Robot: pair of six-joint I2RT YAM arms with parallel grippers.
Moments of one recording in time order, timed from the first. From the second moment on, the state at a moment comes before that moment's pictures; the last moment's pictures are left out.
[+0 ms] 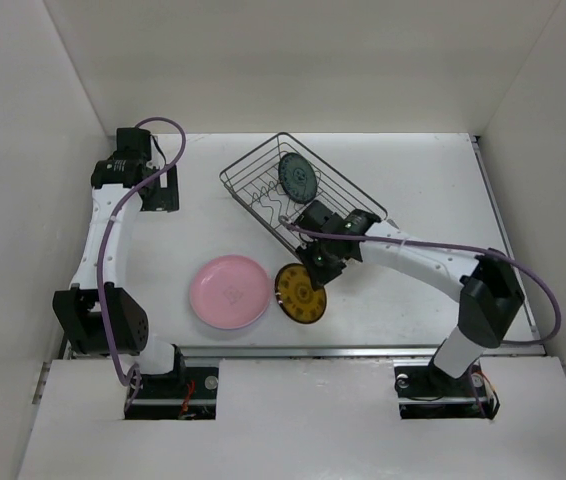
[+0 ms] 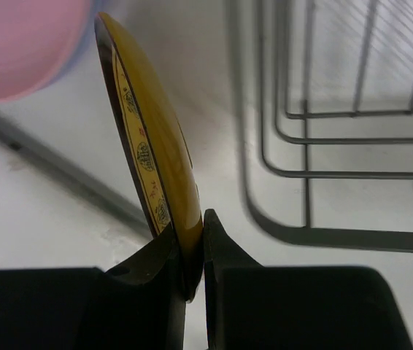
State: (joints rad) left arm 0.03 1.49 1.52 -1.01 -0.24 -0.01; right arm 0.86 1.63 1.35 -0.89 -0.10 0.26
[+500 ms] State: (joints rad) left arm 0.03 1.49 1.52 -1.01 -0.24 -0.01; right arm 0.60 1.62 1.33 -0.97 0.25 0.39
